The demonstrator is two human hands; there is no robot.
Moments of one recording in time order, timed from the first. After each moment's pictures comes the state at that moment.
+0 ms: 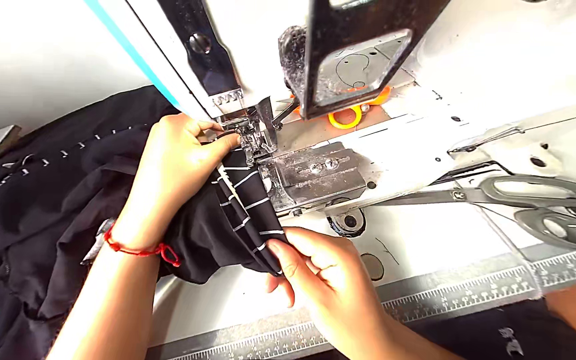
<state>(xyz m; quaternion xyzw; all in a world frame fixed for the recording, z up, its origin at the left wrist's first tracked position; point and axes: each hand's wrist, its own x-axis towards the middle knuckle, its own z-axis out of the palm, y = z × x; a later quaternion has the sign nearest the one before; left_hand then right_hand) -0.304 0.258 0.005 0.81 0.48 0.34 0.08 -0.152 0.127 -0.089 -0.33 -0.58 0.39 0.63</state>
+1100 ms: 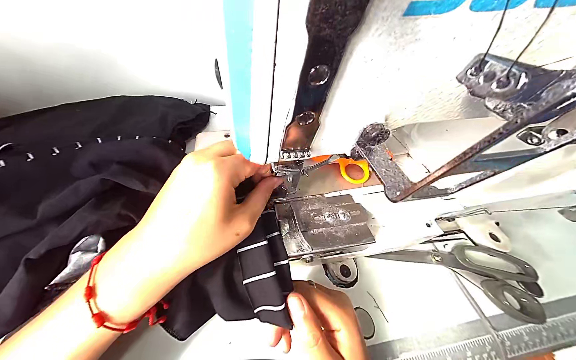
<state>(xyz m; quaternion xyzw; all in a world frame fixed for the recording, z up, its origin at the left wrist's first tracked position) -0.303 0.244 0.007 0.86 0.30 0.40 -0.04 -0.145 0.125 -0.097 -0.35 -0.63 0.35 0.60</state>
